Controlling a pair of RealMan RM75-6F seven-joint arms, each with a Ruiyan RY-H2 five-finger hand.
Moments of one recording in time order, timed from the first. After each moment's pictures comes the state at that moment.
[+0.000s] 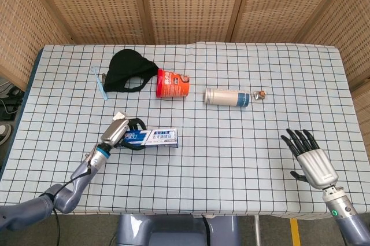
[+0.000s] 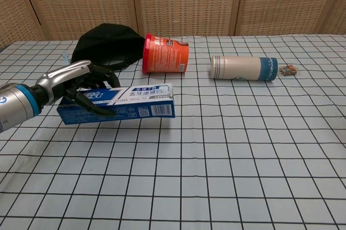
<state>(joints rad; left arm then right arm) -0.69 -1.71 -0.10 -1.06 1.46 0.98 -0.62 0.28 -1.28 -0.08 -1.21 -1.64 1.45 0.05</state>
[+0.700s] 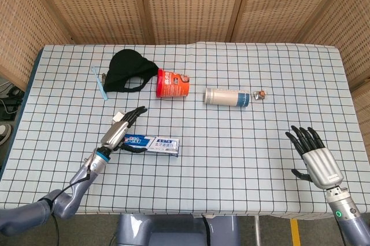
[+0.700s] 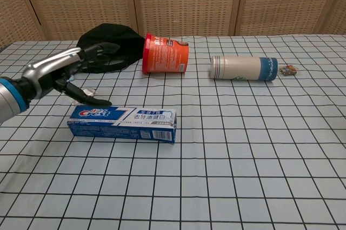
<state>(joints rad) -0.64 -1.64 -0.10 -1.22 1.47 1.09 -0.57 0.25 -1.25 -0.04 -1.29 -1.64 1.49 0.11</state>
